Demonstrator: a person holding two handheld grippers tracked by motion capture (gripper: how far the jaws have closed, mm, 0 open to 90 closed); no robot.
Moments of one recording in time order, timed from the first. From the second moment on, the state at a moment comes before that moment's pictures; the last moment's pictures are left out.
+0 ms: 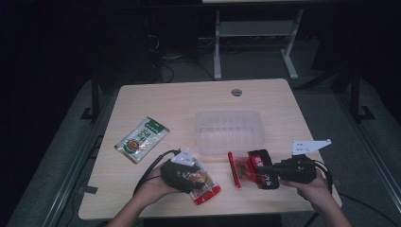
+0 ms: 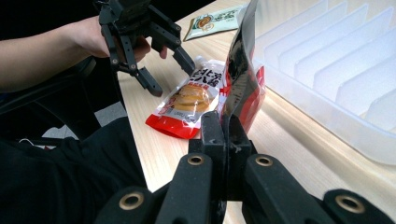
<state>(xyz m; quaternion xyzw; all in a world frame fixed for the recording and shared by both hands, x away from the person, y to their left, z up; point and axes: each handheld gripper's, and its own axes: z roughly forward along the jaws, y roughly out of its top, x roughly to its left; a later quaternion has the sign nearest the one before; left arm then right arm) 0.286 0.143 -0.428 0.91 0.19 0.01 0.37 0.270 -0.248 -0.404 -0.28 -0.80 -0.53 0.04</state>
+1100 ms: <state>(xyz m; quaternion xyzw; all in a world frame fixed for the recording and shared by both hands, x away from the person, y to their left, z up) 0.276 0.231 -0.439 0.89 0.27 0.04 0.36 0.299 -0.243 -0.357 -0.27 -0.79 -0.55 -0.01</state>
